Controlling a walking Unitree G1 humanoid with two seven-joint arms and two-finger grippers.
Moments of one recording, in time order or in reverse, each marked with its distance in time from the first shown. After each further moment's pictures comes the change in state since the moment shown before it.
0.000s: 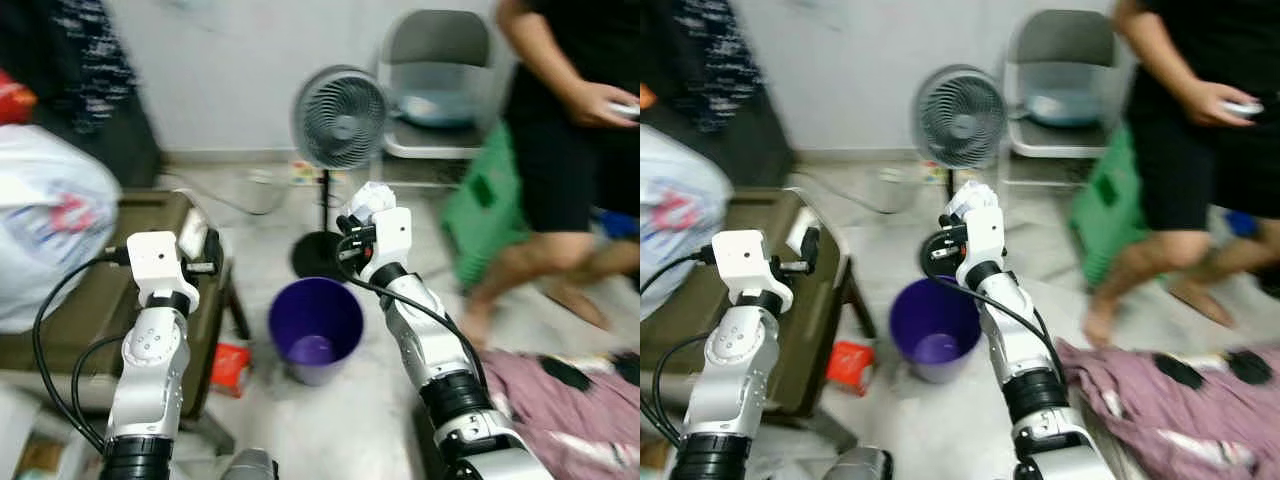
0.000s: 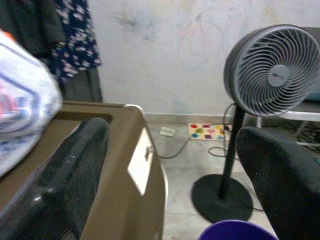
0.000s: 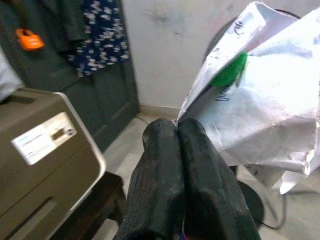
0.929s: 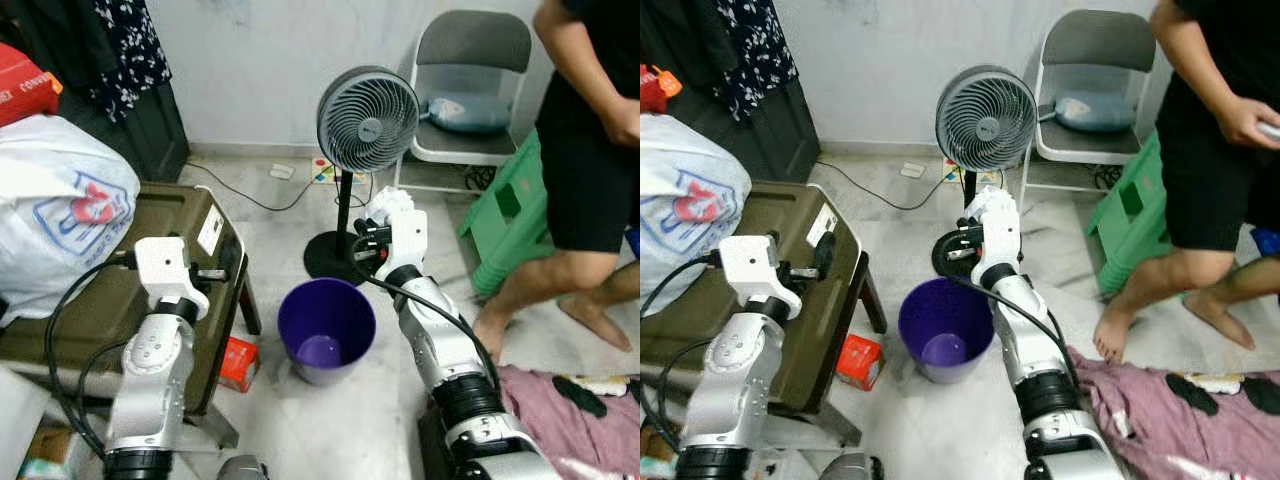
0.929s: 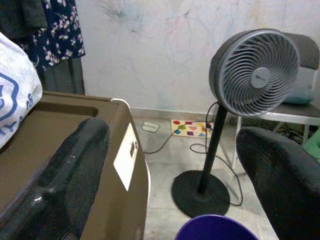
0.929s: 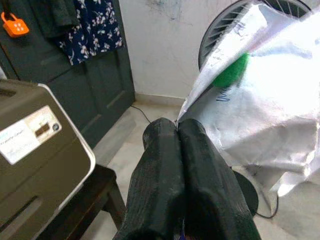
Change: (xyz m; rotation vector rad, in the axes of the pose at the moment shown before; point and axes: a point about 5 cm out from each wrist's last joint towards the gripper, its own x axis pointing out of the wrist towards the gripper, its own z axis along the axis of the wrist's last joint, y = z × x) left arm -0.008 -0.003 0.003 -0.053 0.002 -0.093; right arm -0.003 -0.007 -0.001 0.017 0.015 -0.048
